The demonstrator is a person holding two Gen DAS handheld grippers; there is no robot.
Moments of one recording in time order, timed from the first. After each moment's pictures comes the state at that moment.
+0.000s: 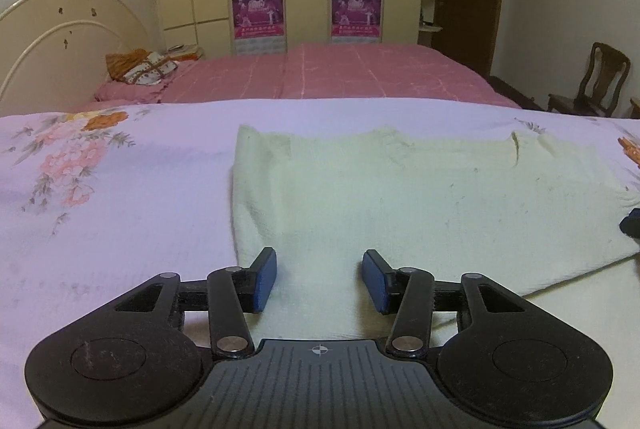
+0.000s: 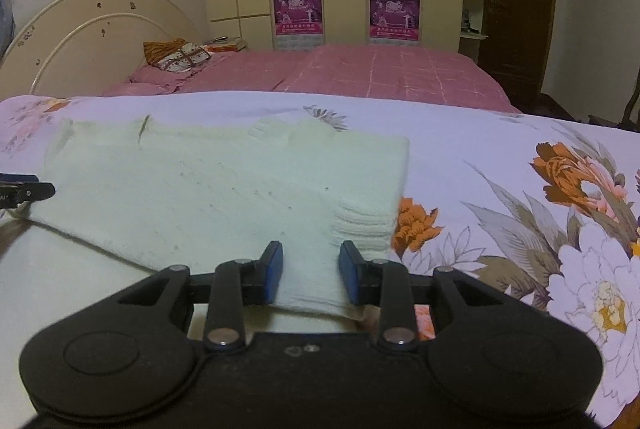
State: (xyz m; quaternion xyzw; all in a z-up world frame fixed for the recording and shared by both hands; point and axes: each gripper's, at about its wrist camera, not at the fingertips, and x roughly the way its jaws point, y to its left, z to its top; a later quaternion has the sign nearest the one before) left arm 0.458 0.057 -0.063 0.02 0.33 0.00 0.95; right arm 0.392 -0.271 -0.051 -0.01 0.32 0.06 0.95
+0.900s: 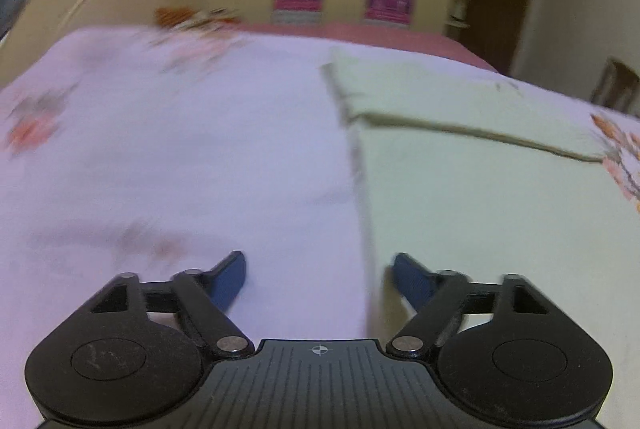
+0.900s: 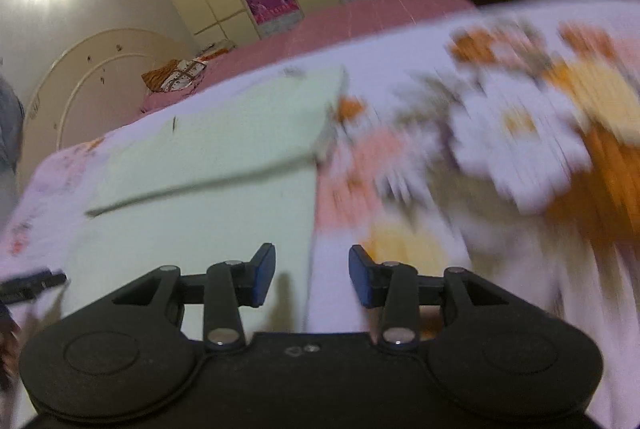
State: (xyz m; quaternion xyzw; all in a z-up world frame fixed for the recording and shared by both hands) left arm 0.246 0.131 -0.065 -0.06 0.36 0.04 0.93; right arm 0.243 -0.343 -0.038 0.19 0.38 0.07 0.90
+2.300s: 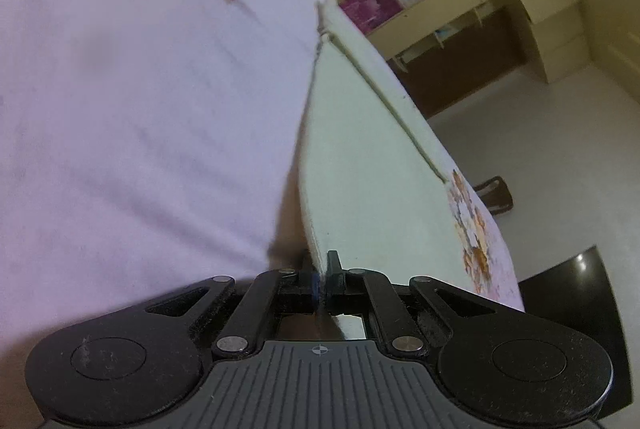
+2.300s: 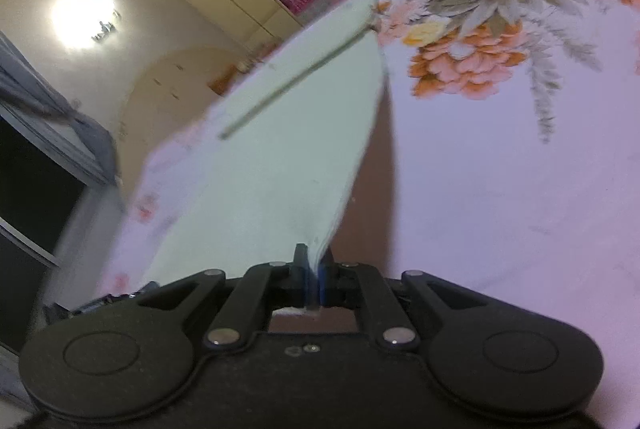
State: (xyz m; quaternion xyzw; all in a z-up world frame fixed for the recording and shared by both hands) left arm 0.084 0.159 -0.124 -0.40 0.35 -0.11 0.84; right arm 0.052 -0.314 -0.052 0.31 0.40 0.13 0.85
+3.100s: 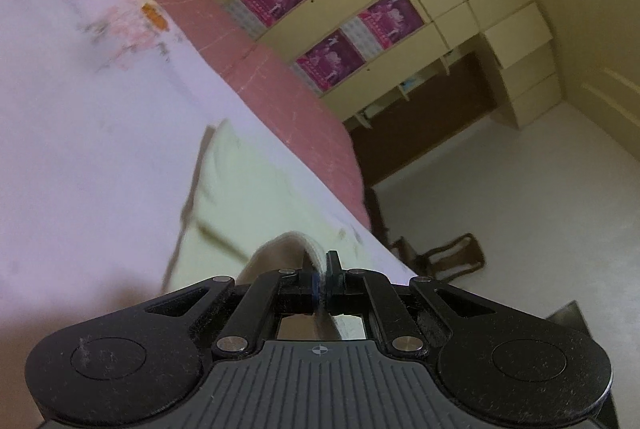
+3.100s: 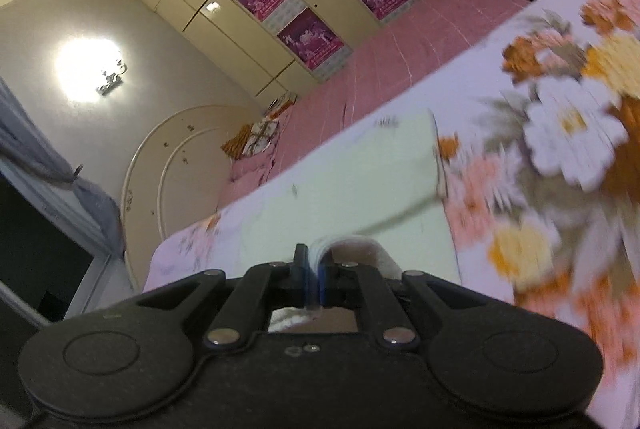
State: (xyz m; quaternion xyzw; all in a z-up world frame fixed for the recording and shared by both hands) left arm 0.331 0.163 -0.011 -0.40 0.27 -0.12 0.87; right arm 0.268 -0.336 0.040 0.33 0.30 0.14 0.88
